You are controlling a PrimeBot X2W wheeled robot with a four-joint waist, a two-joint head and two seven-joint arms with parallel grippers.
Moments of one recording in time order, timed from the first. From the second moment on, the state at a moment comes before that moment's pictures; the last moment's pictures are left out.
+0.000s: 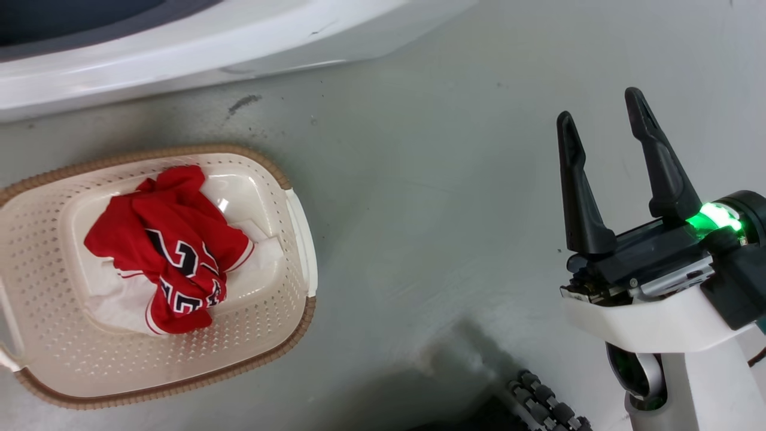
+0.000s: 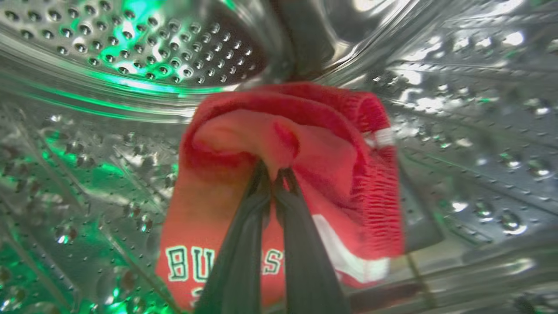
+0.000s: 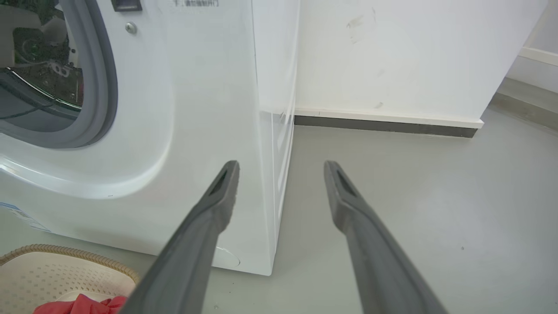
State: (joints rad) left arm -1.76 0.49 -0.36 1.23 -0.06 -0.12 0.12; right arm -0.29 -0.05 0.17 -0.22 0.12 0.13 -0.26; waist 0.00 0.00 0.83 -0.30
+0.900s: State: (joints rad) left arm -1.28 0.32 -0.35 1.16 -0.19 -0.11 -0.26; right arm -0.22 -0.05 0.16 -0.16 0.03 0.13 -0.26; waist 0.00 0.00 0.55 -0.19
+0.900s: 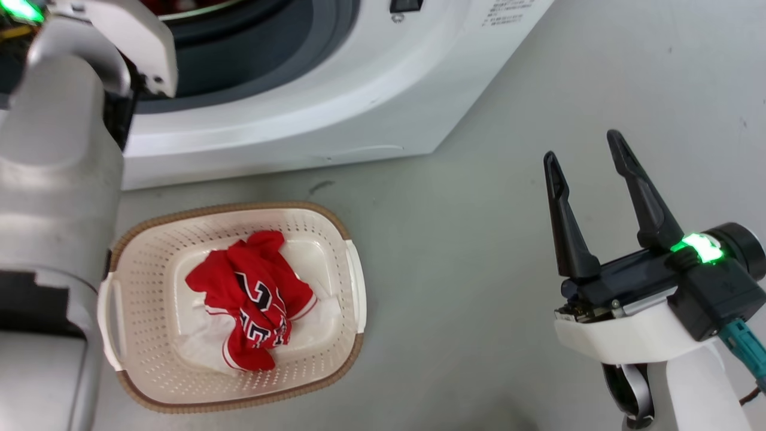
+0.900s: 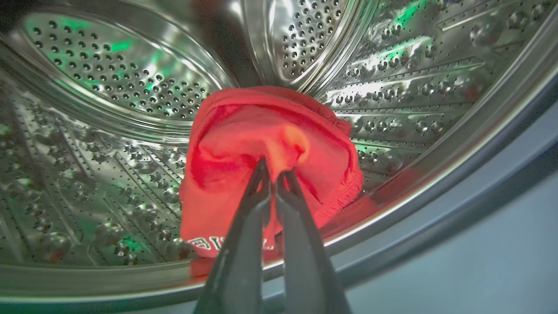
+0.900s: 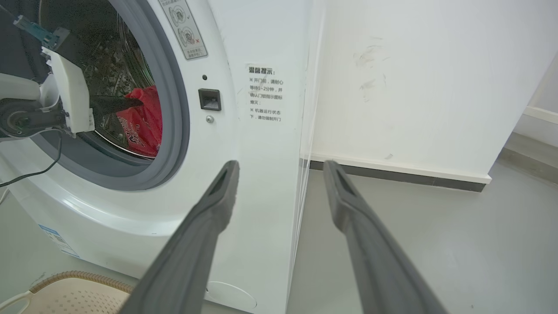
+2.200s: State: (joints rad) left arm -0.50 0.38 -0.31 0.11 -0.23 0.04 -0.17; right arm 0.00 -0.05 0.15 -0.11 0.00 0.13 -0.26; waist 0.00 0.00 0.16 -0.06
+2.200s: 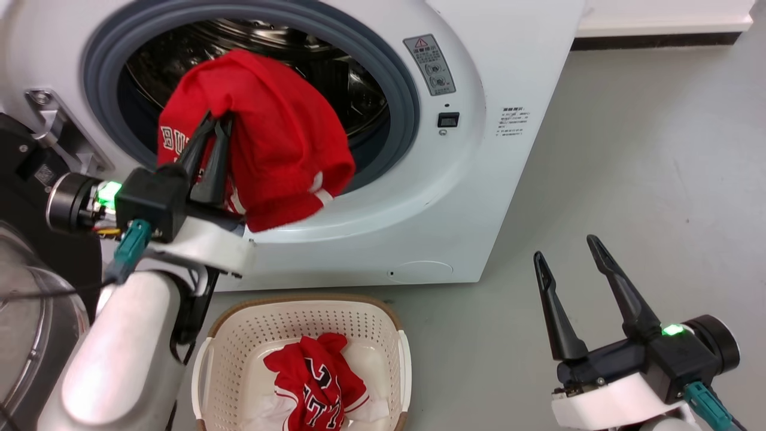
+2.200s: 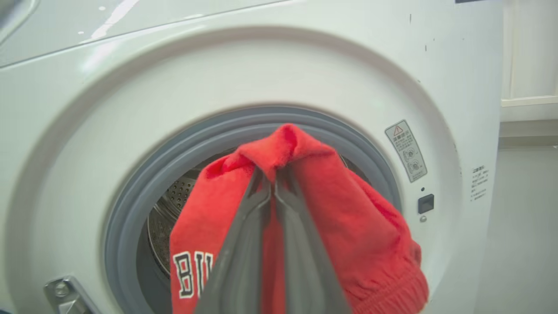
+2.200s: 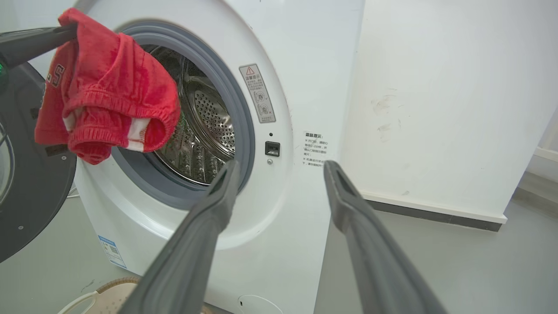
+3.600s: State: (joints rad) left arm -0.25 0.31 -0.43 0.49 -0.34 -0.03 -0.22; right arm -0.13 -0.05 0.13 -0.14 -0.04 0.13 -0.26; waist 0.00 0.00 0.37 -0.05
